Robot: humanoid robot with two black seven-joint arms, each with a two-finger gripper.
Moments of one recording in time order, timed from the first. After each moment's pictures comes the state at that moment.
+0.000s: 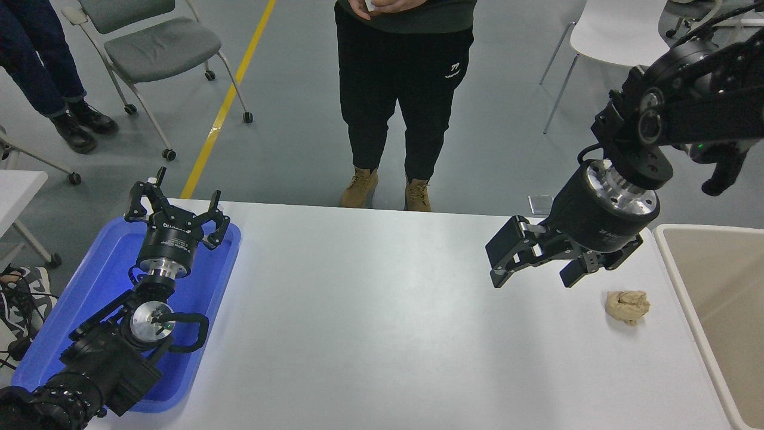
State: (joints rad) left arm -0.61 0.18 -0.87 -0.41 -0.09 -0.58 -0.50; right arm 2.37 -0.18 -1.33 1.61 -0.07 0.73 0.17
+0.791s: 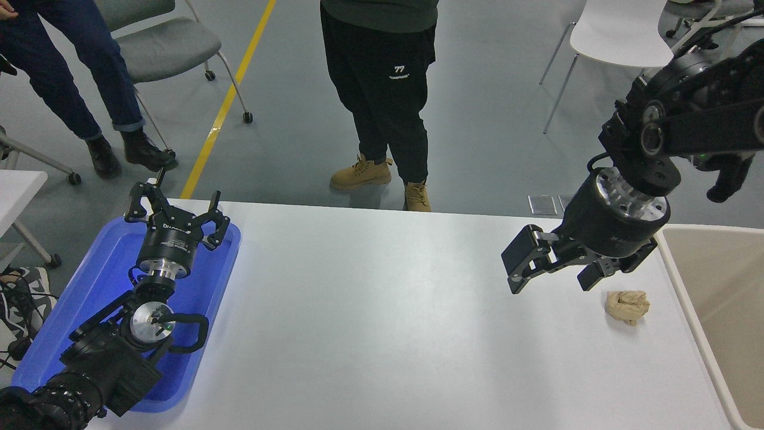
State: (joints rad) left arm -0.61 0.18 -0.87 -0.41 -0.09 -0.58 -0.50; right arm 2.33 -0.18 -1.36 1.60 -0.12 0.71 0.17
